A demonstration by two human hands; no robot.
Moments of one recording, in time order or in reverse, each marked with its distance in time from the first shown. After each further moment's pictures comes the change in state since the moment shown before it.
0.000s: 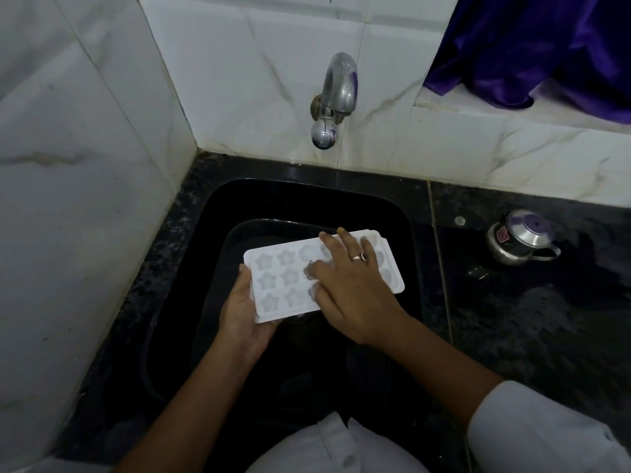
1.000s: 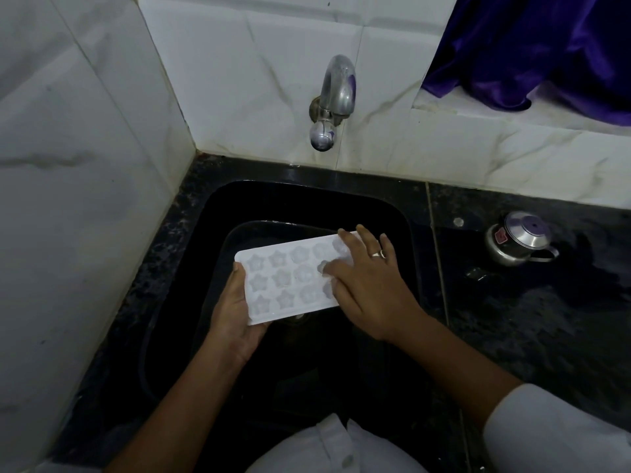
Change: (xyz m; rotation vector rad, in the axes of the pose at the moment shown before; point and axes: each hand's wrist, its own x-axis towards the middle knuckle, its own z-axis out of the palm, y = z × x) left_hand 0.000 0.006 -0.008 0.034 -0.052 0.049; right_hand -0.009 0.025 -0.008 -0.054 0.043 0.042
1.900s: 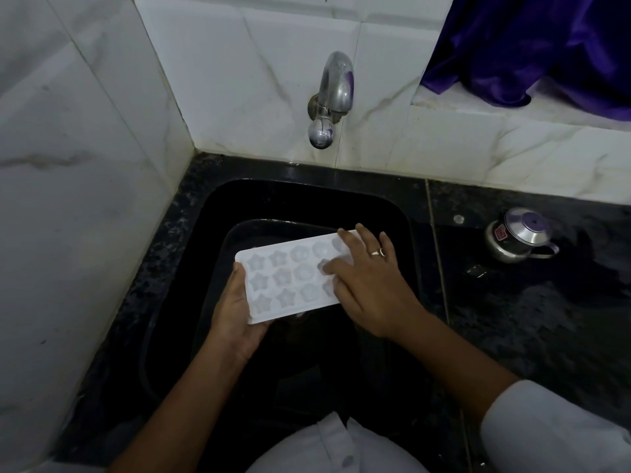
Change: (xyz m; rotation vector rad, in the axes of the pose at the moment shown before) left_hand -0.007 0.004 0.010 -0.020 0.022 -0.033; right_hand 0.000 0.003 0.004 0.001 -0.010 0.005
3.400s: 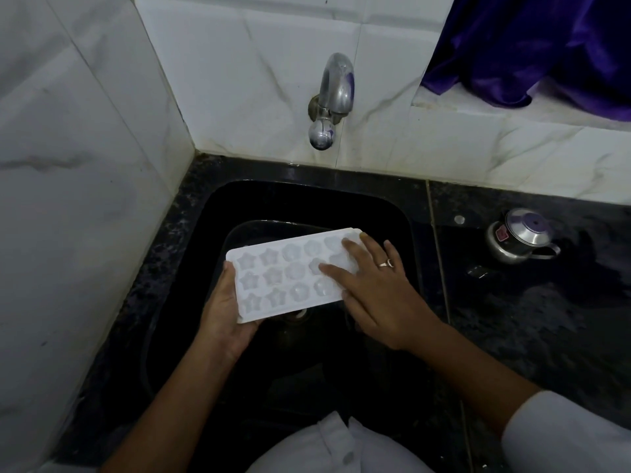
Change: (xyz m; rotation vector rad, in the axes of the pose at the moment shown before) left_hand 0.003 0.012 -0.010 -0.010 -0.009 0.012; right_hand -0.017 0.012 0.000 -0.056 -0.027 -0.083
